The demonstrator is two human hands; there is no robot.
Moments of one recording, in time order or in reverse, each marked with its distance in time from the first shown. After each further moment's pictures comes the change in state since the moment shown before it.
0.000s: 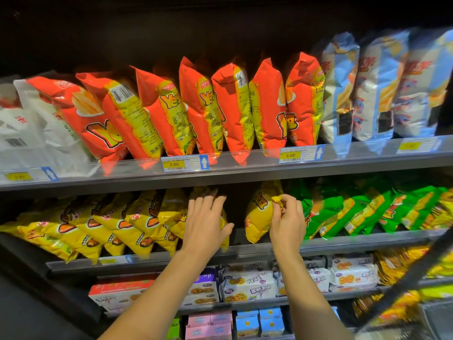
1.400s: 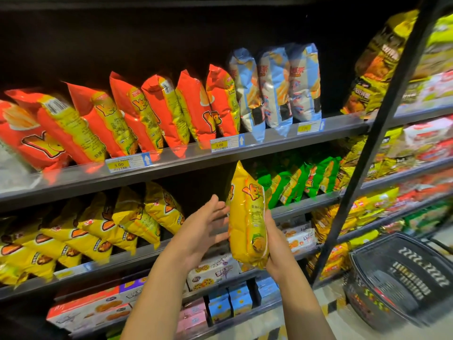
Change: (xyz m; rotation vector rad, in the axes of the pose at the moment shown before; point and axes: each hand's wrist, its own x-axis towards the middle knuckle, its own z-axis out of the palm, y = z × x) left_hand -0.057 0.122 -0.085 -1.679 -0.610 -0.538; right_hand -0.074 0.004 -0.172 0.927 -0.440 0.727
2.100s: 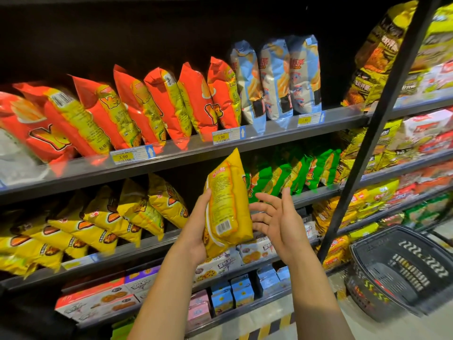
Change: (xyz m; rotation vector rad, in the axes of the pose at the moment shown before) left_hand -0.010 -0.010 0.004 -0.220 0.058 -0.150; right_hand -0.019 -0.033 0.005 0.004 -0.024 -0.139
